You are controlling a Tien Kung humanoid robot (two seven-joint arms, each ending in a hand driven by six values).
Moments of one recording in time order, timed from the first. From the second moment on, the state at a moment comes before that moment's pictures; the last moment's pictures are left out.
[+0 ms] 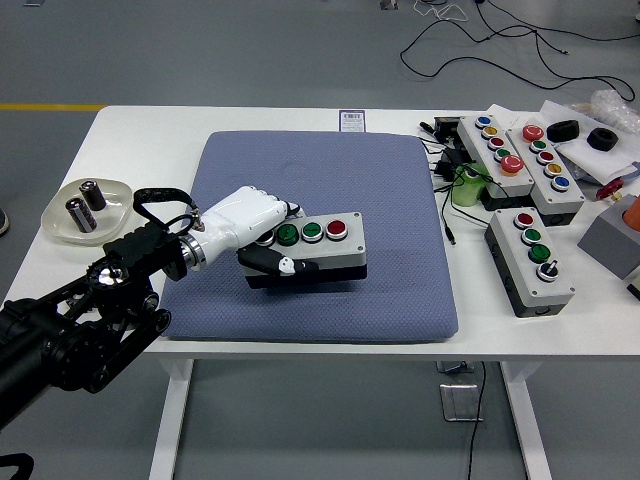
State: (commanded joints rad) left arm -0.67 0.22 -0.77 -1.03 2.23 0.09 -0.22; right arm 0.14 -0.03 1.52 0.18 -2.09 -0.18 -0.28
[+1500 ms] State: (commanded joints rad) left arm -0.60 0.23 -0.92 -1.18 2.18 0.09 -0.10; right arm 0.14 -0.03 1.53 0.18 -2.10 -0.18 -0.28
